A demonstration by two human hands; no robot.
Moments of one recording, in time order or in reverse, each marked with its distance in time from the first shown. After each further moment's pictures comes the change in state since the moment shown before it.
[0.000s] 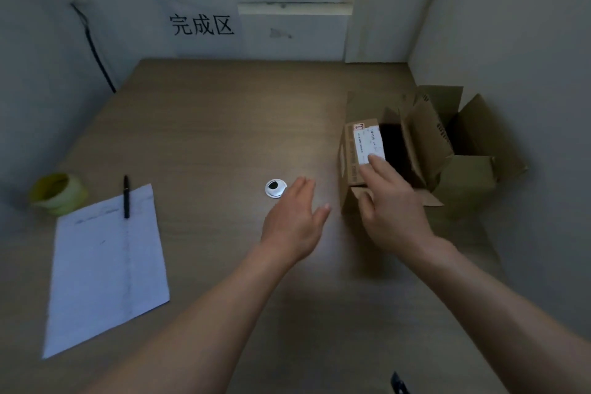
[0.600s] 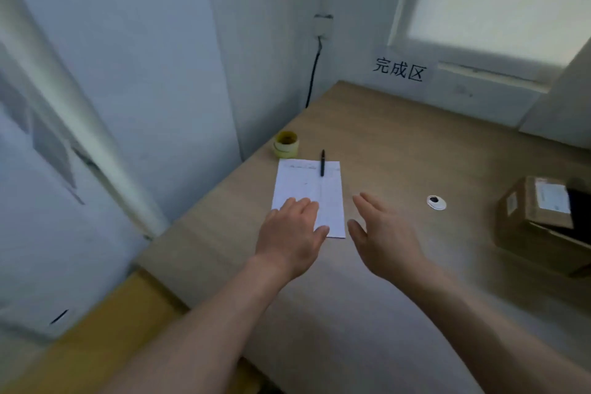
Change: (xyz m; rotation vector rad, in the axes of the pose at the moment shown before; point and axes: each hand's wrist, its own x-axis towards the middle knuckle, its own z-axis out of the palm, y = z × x) left_hand -0.321 -0.167 -0.152 0.311 0.345 -0.264; right_hand -0.129 -0.321 0.046 0.045 -0.249 -0.392
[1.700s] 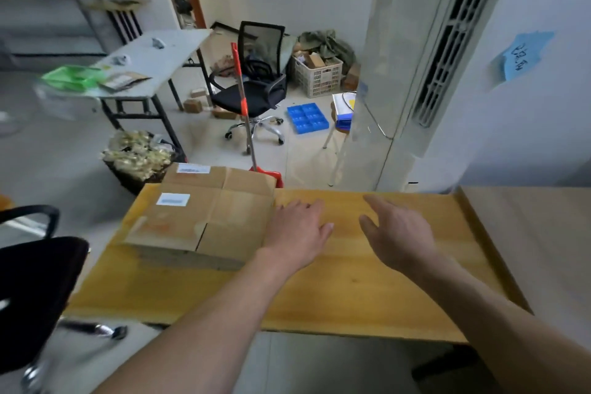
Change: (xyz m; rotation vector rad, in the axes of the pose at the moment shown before) left_hand -0.573 -0.158 -0.089 0.143 0.185 -1.013; right_hand -0.290 -0.431 0.089 0.035 -0.418 -0.874
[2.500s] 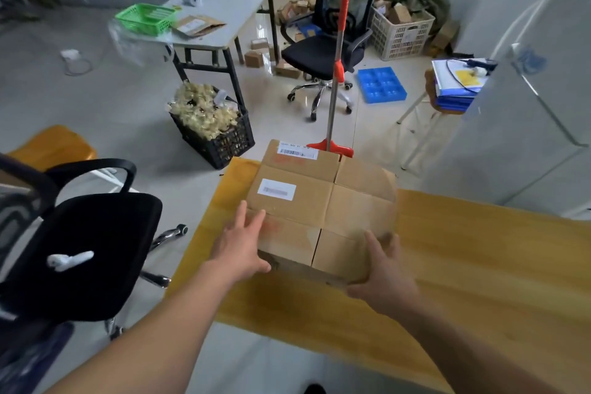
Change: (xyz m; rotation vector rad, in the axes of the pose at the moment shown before) left_hand -0.047 -0.370 0.058 -0.098 -0.350 -0.592; right_hand 0.078 -0.203 0.223 0.213 -0.480 0.053
